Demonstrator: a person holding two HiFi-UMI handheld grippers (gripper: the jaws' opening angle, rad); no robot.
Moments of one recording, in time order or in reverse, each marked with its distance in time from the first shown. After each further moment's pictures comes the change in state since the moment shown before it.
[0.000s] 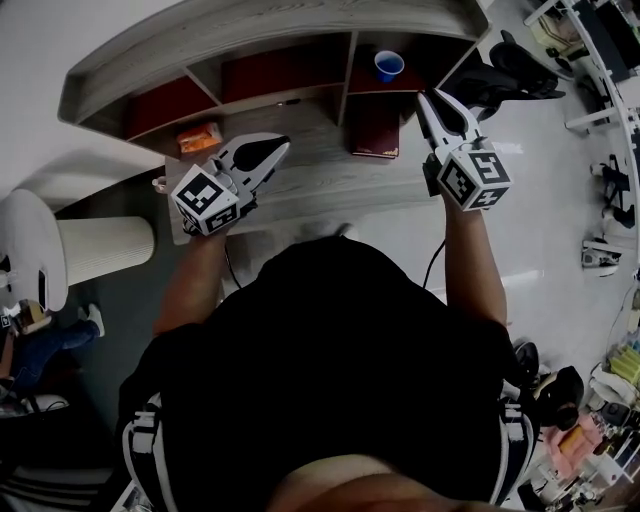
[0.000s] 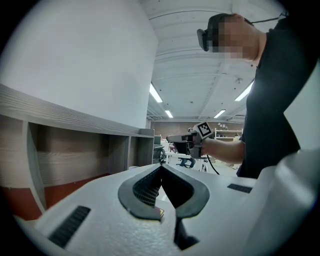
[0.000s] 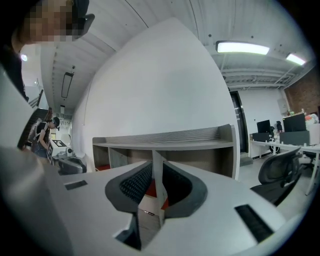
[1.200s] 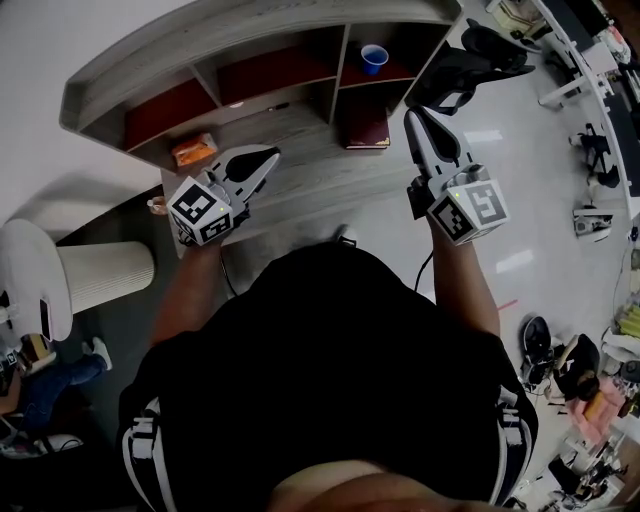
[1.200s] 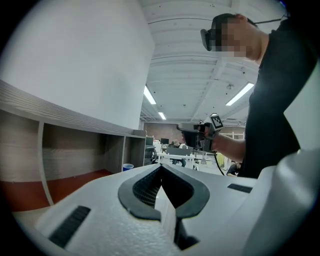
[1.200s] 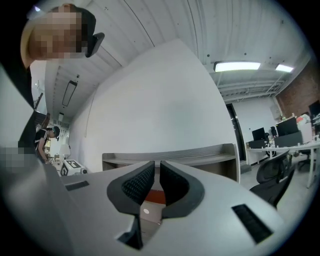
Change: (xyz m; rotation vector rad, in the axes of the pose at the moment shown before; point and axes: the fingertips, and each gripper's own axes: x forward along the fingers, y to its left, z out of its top) left arm -0.052 -0.026 -0.009 -0.004 -0.014 -0.095; right arm -0.074 0.109 0.040 0.008 -0.157 -0.036
